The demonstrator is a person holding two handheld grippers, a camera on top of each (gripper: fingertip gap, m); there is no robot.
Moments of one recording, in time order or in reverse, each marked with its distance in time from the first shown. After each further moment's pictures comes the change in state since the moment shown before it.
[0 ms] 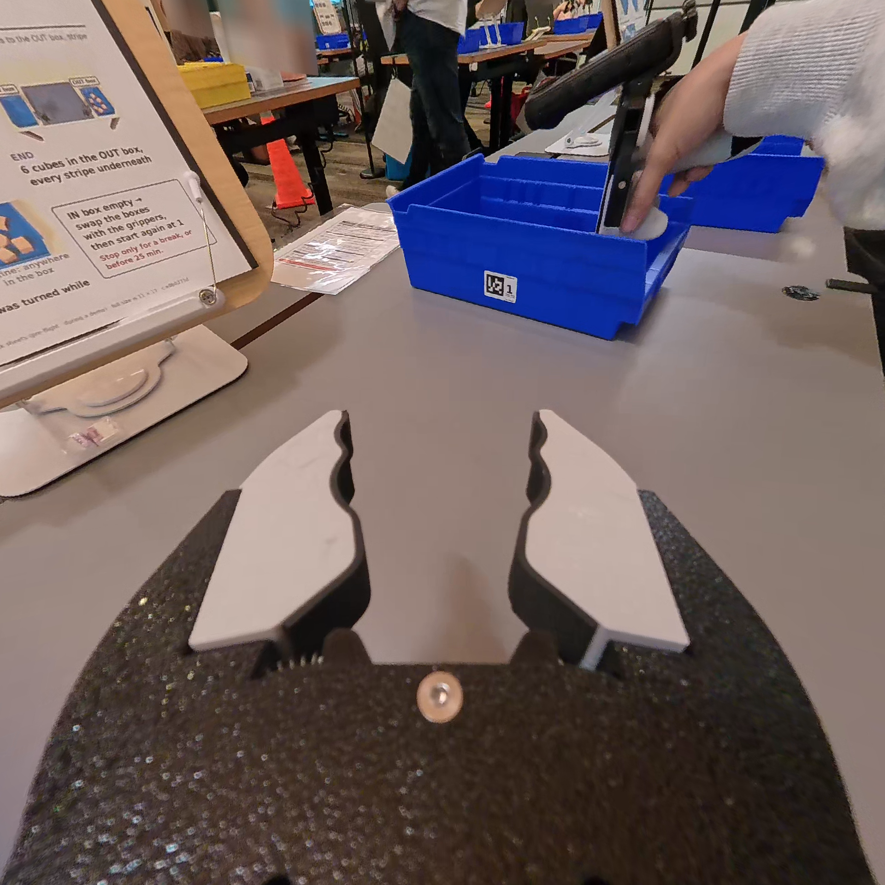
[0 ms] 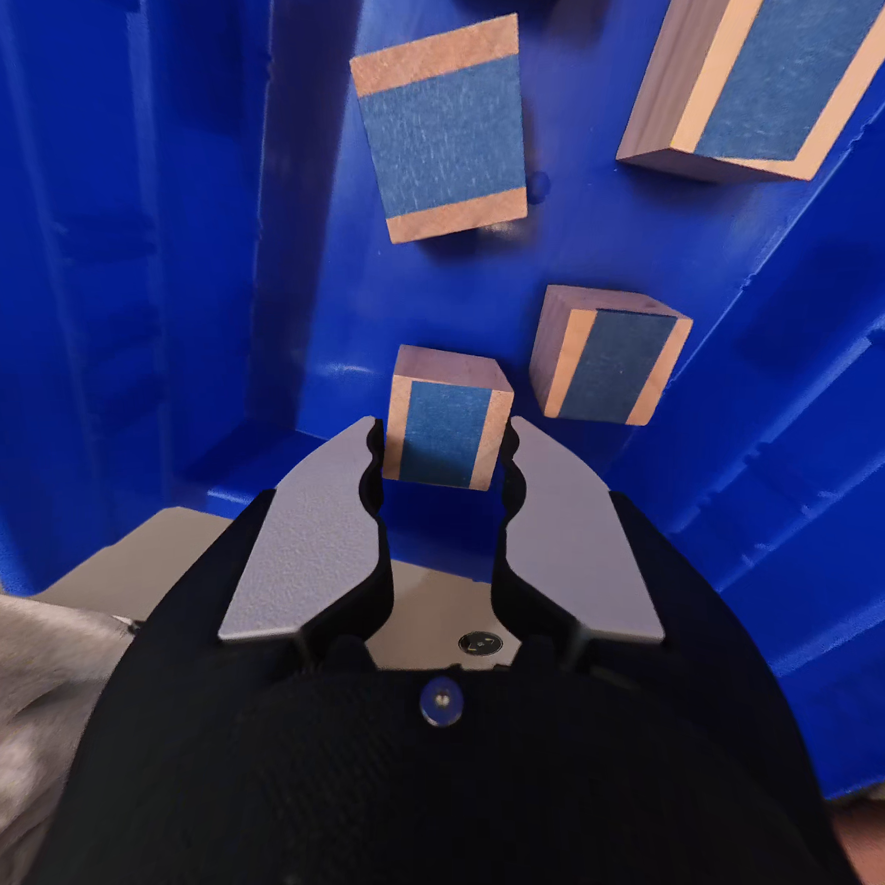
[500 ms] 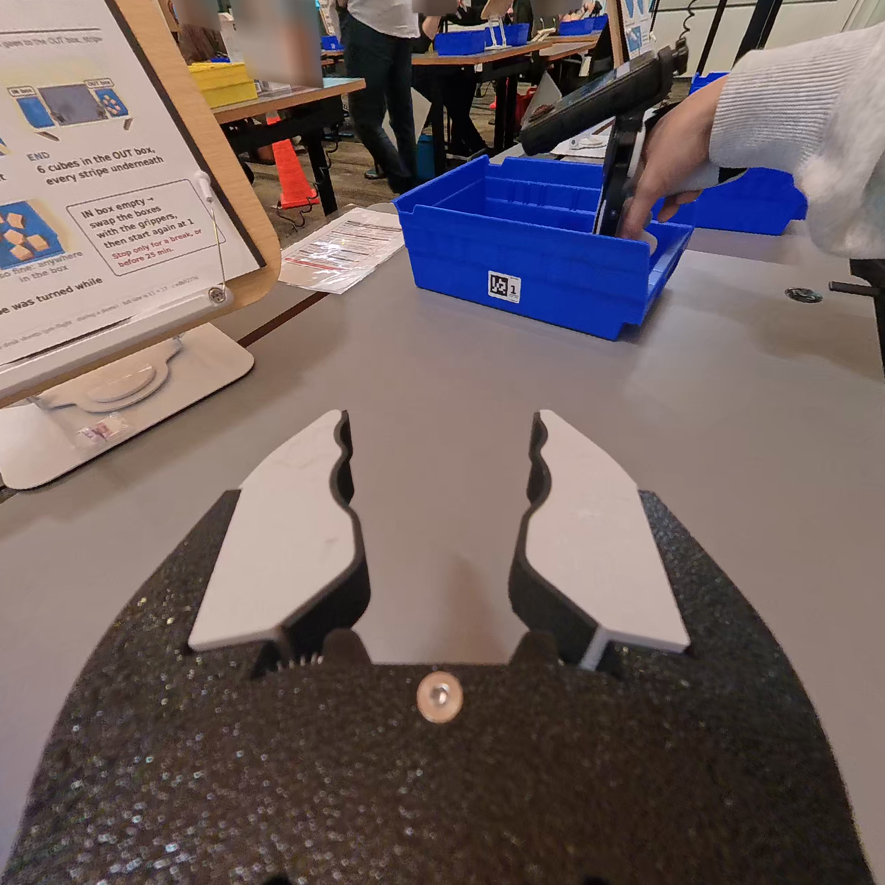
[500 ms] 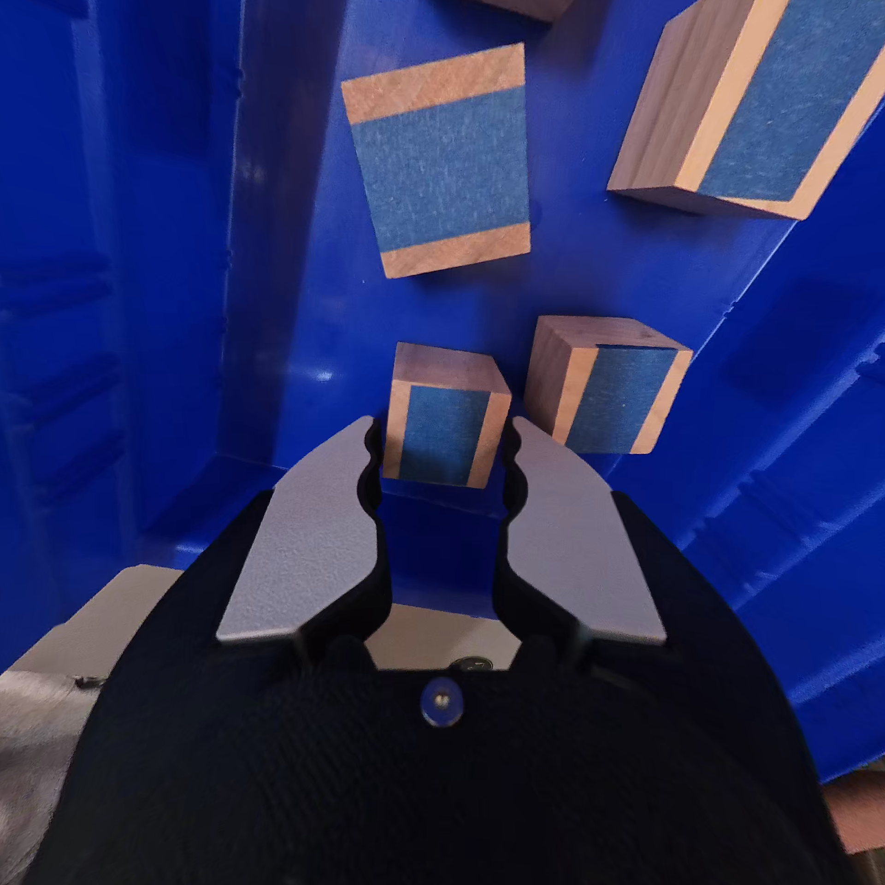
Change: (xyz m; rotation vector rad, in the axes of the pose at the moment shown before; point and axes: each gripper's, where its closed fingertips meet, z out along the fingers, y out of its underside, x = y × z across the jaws) left arm -0.004 0.000 -0.006 0.001 -0.010 -0.006; right arm 0.004 -0.008 0.013 0.016 0.094 -0.016
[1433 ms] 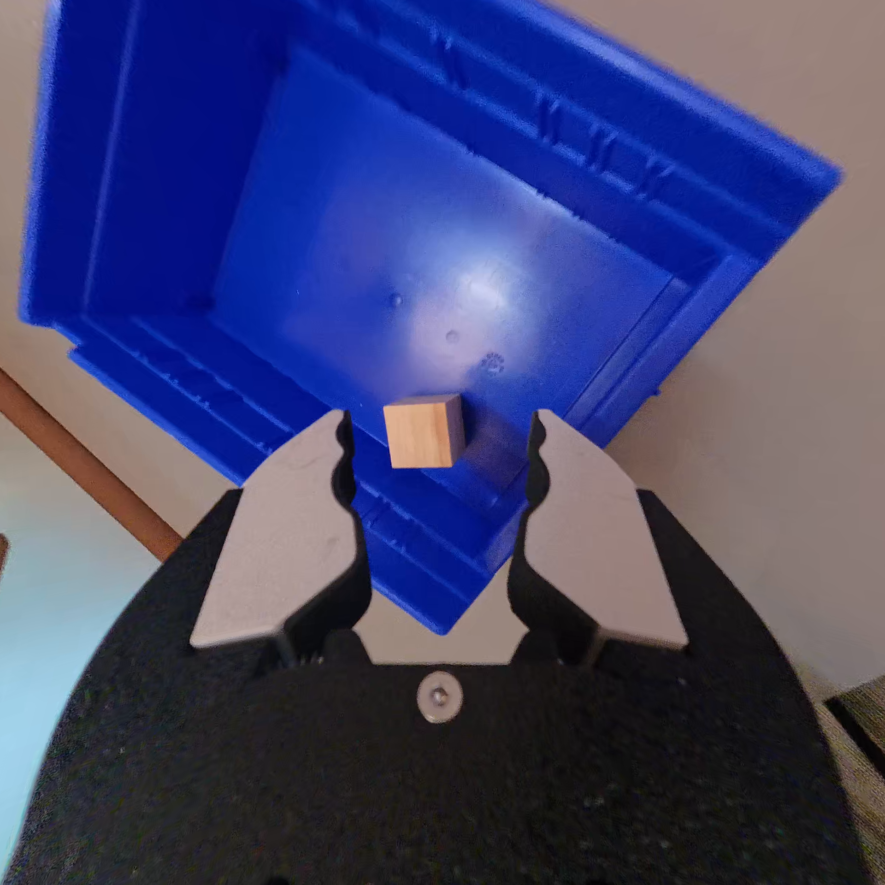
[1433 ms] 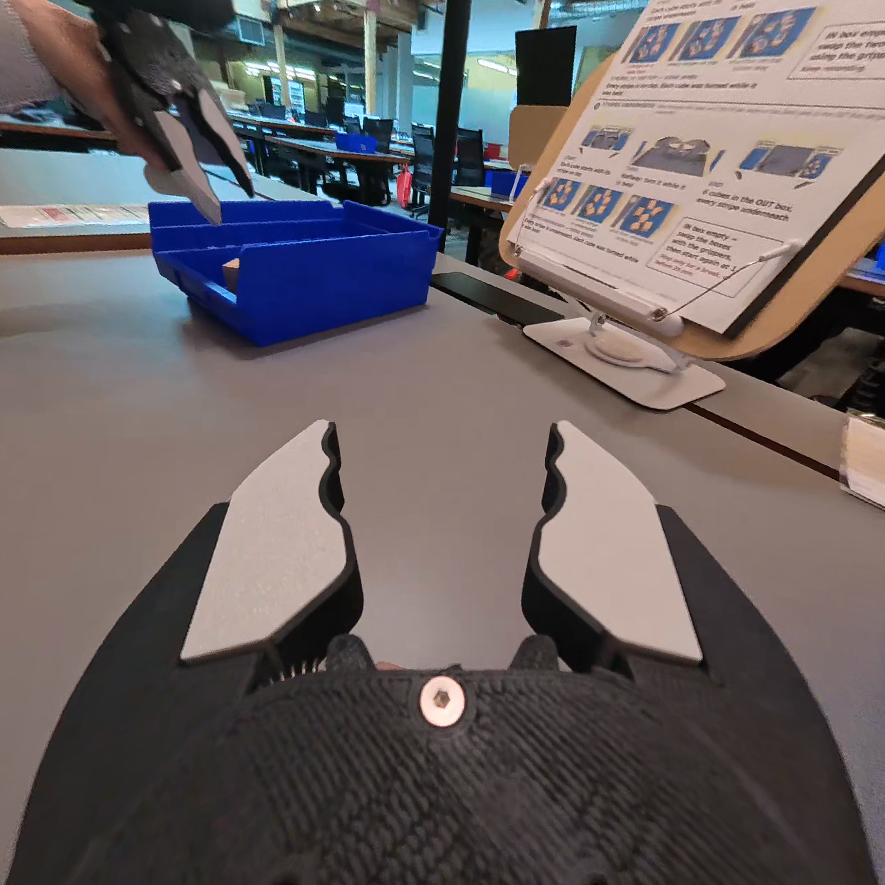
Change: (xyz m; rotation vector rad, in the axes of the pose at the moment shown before) left arm -0.239 0.122 -0.253 -1.020 -0.239 0.068; right arm -0.302 -0.054 -0.116 1.473 -0.346 -0.452
